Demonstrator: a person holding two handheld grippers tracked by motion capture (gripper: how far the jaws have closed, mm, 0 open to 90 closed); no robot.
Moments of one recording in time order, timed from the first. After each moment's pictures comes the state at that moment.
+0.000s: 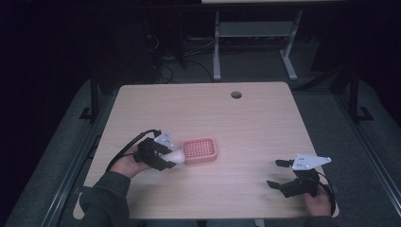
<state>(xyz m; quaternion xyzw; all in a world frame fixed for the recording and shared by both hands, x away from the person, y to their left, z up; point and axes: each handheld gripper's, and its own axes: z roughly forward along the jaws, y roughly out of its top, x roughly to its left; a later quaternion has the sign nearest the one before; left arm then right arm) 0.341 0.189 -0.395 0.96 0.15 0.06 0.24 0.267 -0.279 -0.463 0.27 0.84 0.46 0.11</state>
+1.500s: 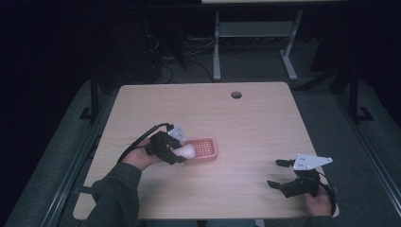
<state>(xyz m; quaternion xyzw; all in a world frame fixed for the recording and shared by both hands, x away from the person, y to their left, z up) 0.358 0.156 -0.389 0.96 0.13 0.05 0.24 0.266 -0.280 -0.463 0.27 0.84 0.46 0.11</state>
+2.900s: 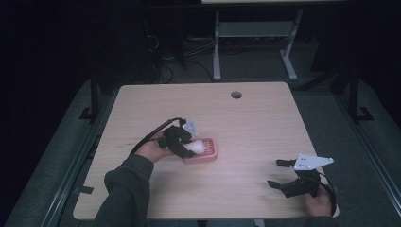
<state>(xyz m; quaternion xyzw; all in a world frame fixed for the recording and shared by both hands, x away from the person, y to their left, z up) 0.383 0.124 -0.396 0.97 0.12 0.04 0.23 0.265 -0.281 -0.463 0.27 0.83 0.47 0.11</state>
